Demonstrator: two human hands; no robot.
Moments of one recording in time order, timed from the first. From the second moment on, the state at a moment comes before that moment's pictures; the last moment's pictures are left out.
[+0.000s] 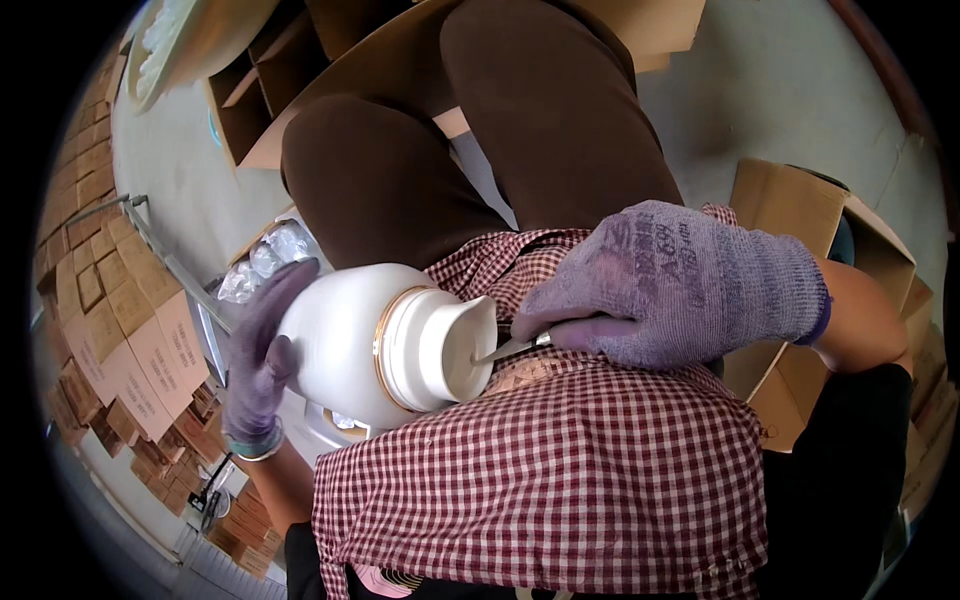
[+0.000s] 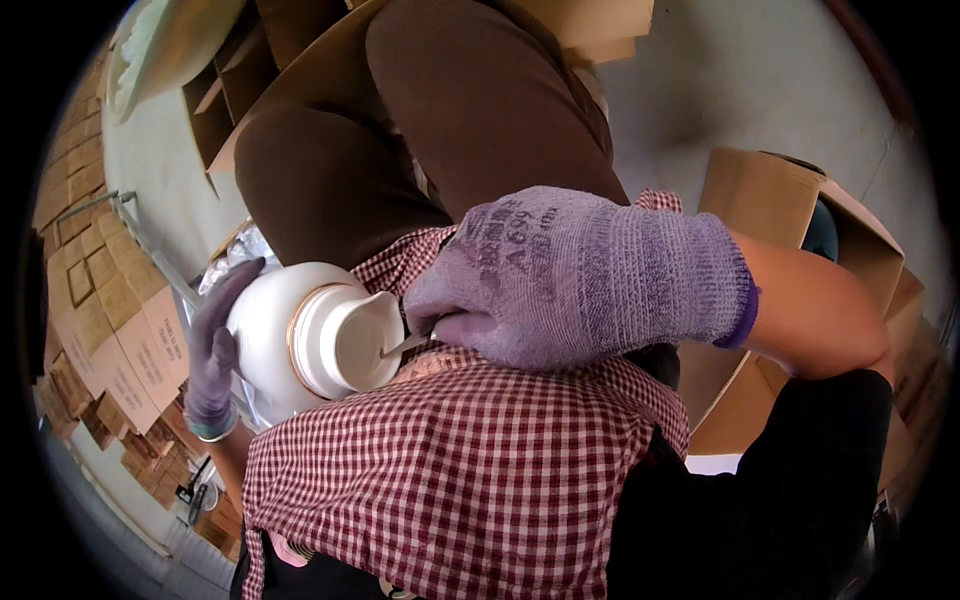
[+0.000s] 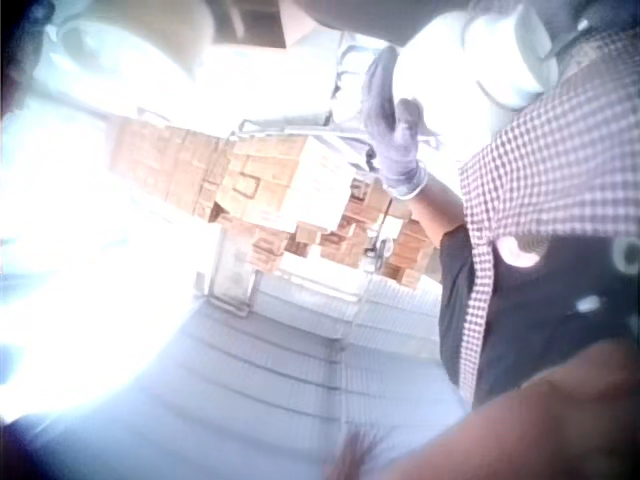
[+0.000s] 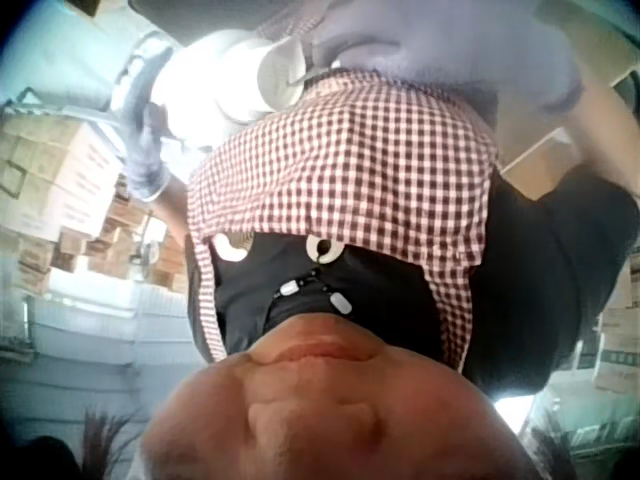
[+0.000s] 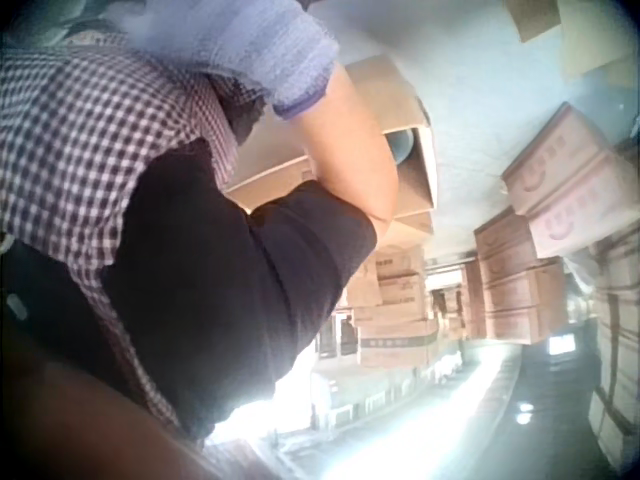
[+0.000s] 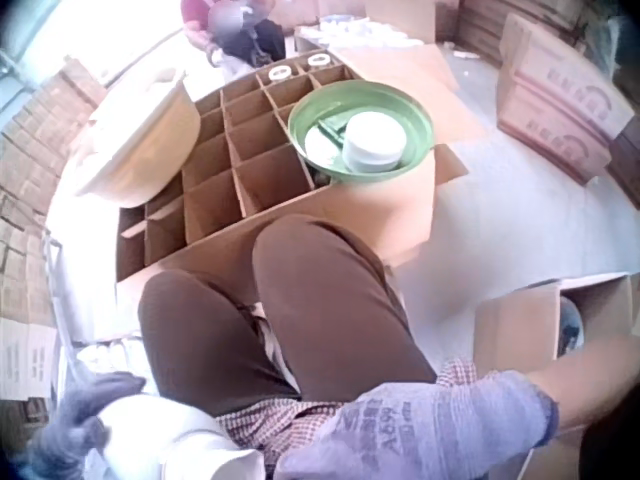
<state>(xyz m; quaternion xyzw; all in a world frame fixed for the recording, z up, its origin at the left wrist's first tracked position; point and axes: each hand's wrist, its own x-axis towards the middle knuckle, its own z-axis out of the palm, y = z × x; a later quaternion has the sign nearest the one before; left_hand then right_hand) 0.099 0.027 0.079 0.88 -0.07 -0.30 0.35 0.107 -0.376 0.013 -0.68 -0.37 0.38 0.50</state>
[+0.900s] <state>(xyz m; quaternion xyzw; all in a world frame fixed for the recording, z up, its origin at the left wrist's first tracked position) 0.080 0.011 0.067 0.93 -0.08 -0.26 0.26 0.131 -0.375 0.009 -0.75 -0.47 0.33 0.32</state>
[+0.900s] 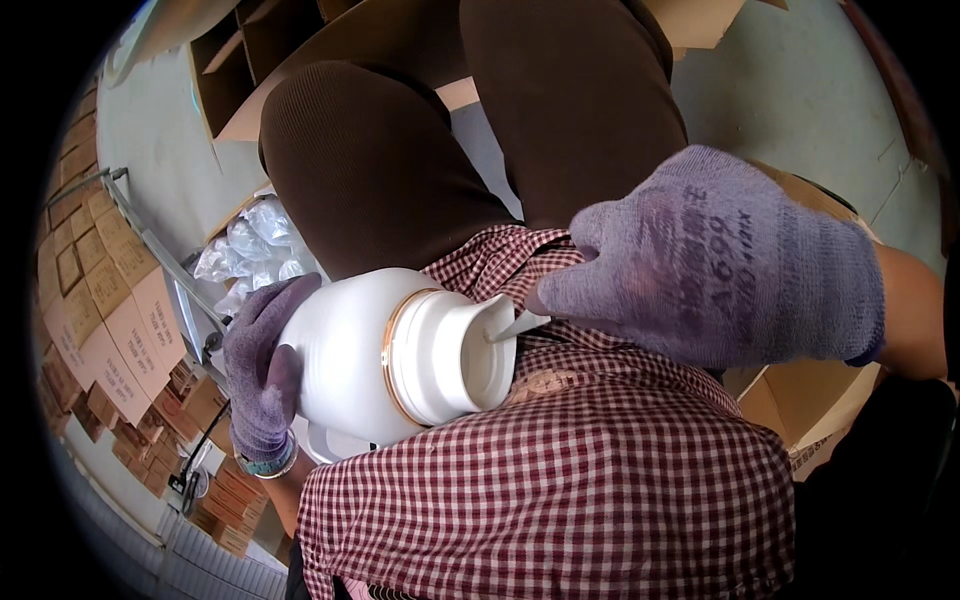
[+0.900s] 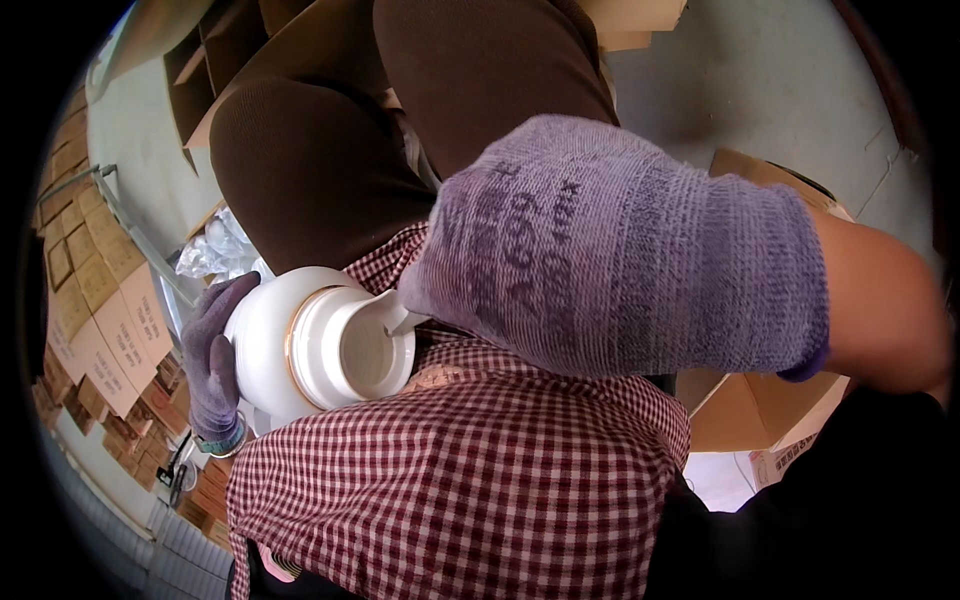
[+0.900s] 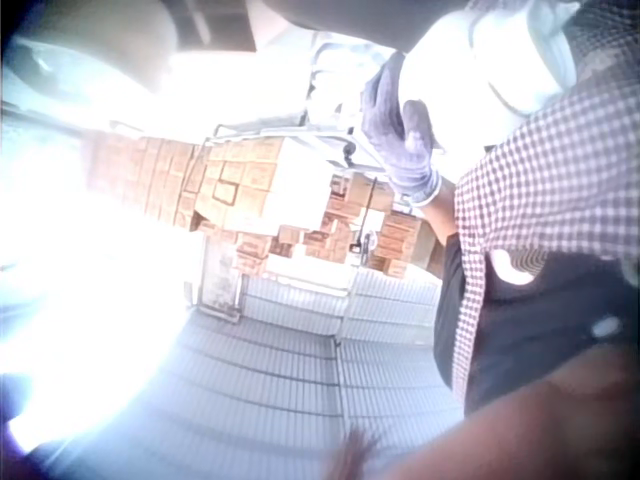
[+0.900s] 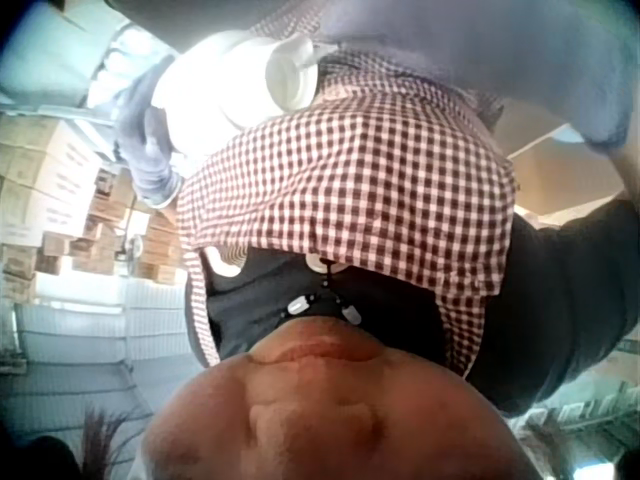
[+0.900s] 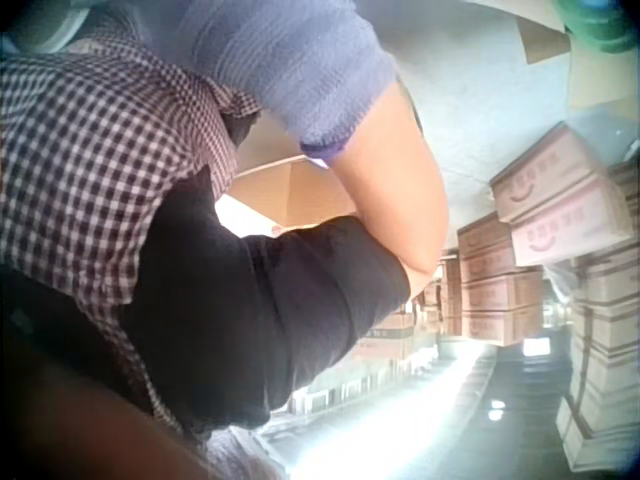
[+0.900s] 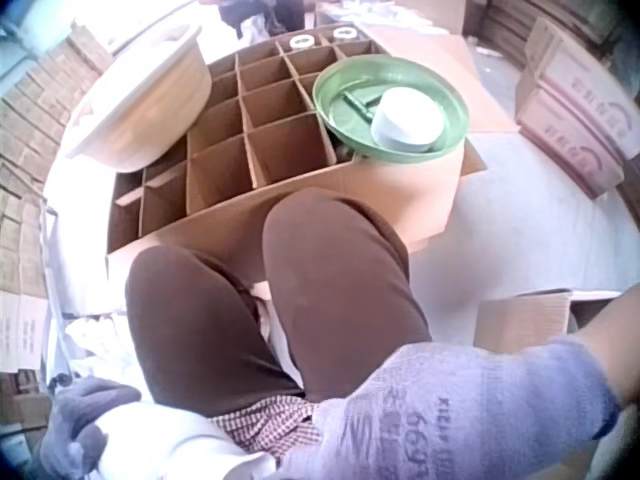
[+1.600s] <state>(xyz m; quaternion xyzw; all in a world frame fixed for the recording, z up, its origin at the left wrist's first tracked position) 0.087 0.001 0.069 0.93 -0.10 -0.26 0.26 0.108 -0.374 0.003 -0.62 -0.29 0.49 0.54</state>
